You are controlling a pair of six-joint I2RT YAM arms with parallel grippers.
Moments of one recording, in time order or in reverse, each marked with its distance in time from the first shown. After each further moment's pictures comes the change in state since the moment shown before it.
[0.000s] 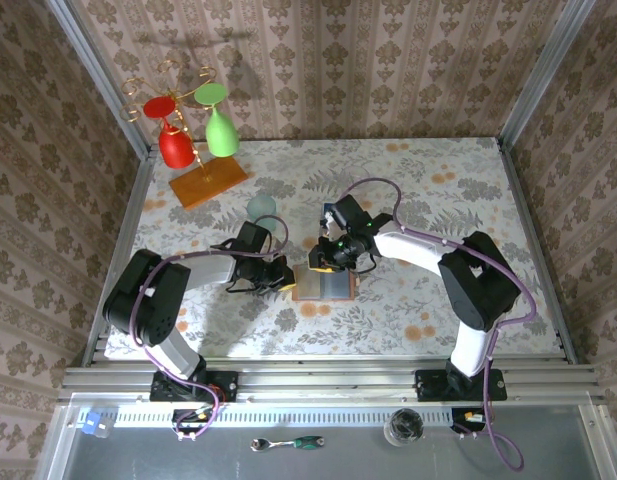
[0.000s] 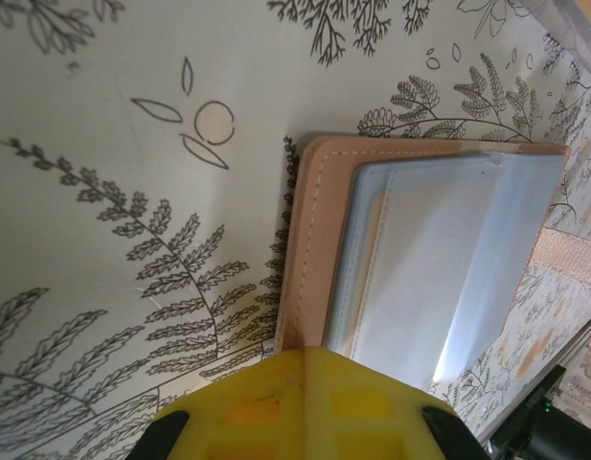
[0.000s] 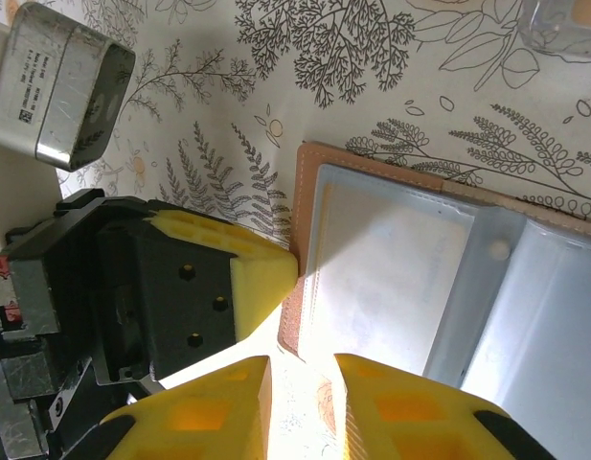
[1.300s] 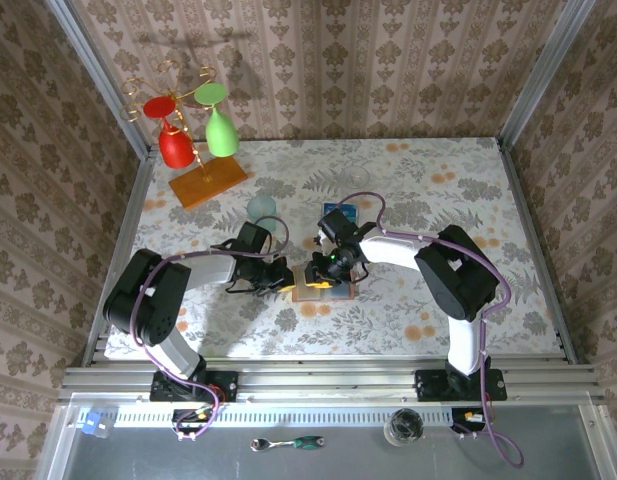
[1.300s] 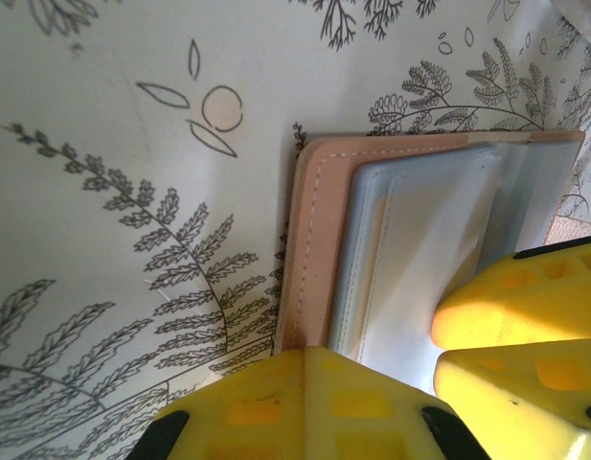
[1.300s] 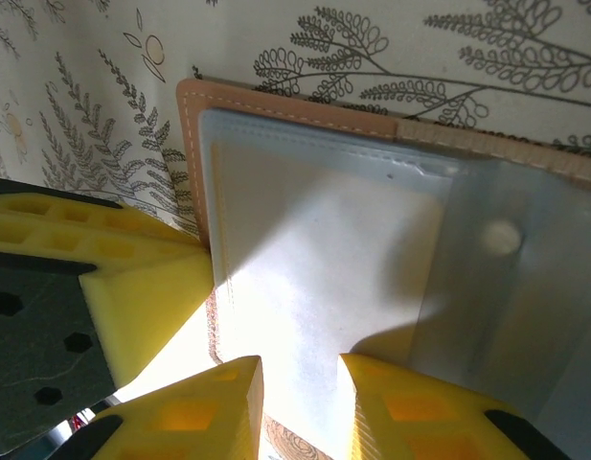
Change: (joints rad) left arm 0.002 0.002 0.000 -0.016 0.000 0.025; right arm 0.048 0.122 0.001 -0.014 0.002 0.004
